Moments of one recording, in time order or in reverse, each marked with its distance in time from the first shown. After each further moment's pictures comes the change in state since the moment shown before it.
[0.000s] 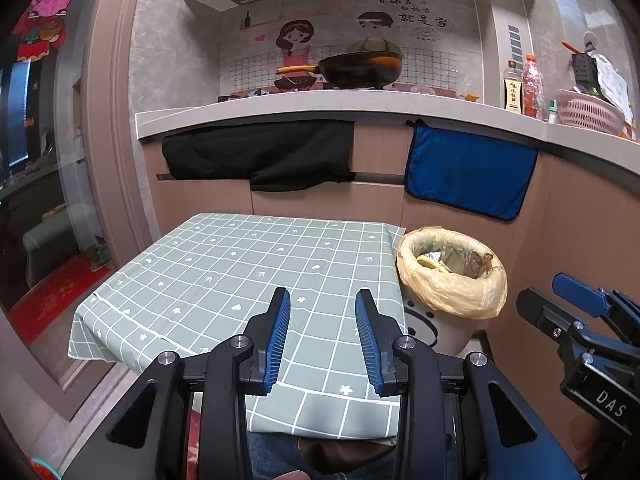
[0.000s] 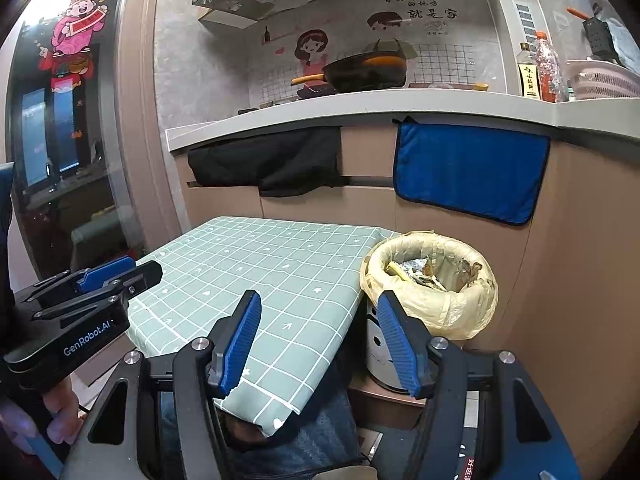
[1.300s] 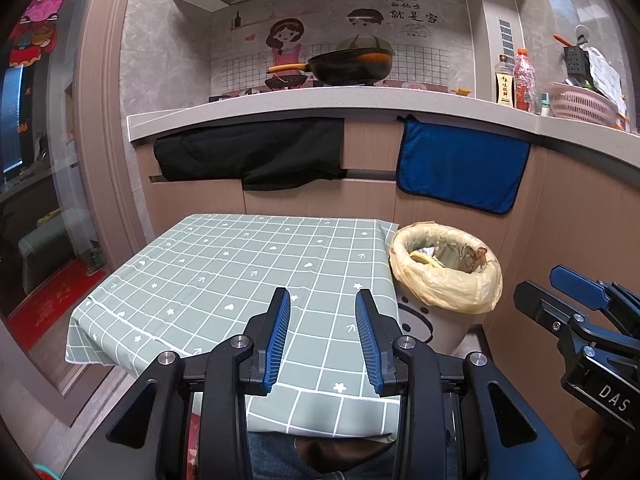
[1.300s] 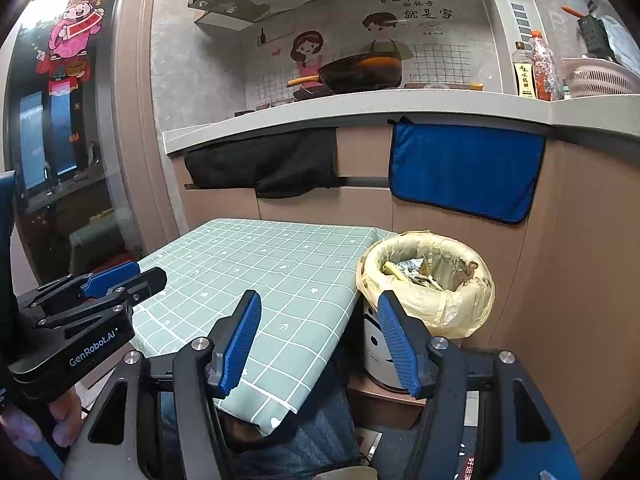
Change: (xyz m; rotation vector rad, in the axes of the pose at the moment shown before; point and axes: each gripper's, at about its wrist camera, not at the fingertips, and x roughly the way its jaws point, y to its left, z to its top) left arm 0.002 -0.002 -0.005 0.018 0.005 -0.024; right arm -0.001 -0.001 -0.002 0.012 -0.003 -0.007
